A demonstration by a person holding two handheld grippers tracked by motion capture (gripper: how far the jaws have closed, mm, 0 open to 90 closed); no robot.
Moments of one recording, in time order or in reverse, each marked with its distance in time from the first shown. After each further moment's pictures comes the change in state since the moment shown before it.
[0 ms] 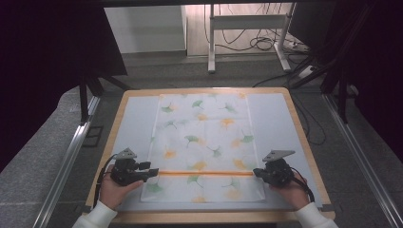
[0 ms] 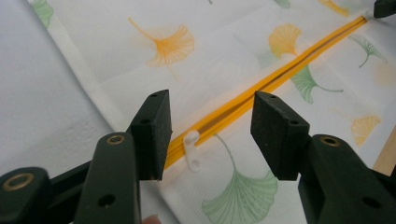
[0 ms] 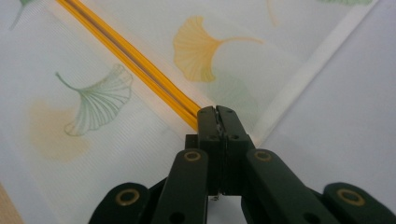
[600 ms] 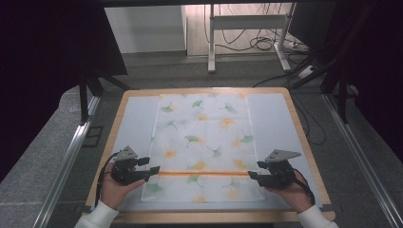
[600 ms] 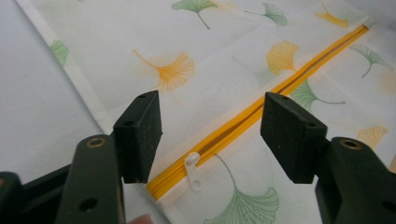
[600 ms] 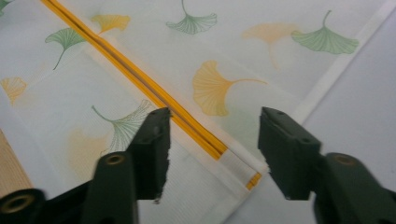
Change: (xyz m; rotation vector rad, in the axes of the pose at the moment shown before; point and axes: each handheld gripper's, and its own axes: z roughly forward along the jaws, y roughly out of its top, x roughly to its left) left arm -0.011 0.004 -0.005 -0.057 0.048 0.079; right arm 0.010 0.005 -0.017 -0.125 0.008 -0.009
